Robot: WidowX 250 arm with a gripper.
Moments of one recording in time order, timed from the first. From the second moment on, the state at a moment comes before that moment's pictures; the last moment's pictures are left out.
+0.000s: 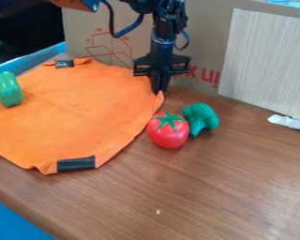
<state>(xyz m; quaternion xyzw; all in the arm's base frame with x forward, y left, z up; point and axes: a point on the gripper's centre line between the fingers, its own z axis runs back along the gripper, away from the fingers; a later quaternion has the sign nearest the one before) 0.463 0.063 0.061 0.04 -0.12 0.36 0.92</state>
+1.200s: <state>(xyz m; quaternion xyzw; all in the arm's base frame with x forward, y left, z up) 0.381 0.149 0.146 -0.08 -0.16 0.42 0.89</state>
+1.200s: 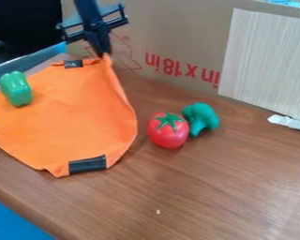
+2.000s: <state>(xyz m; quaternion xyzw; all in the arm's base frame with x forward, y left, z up) 0.334 0.211 0.157 -0.06 -0.16 0.42 0.89</state>
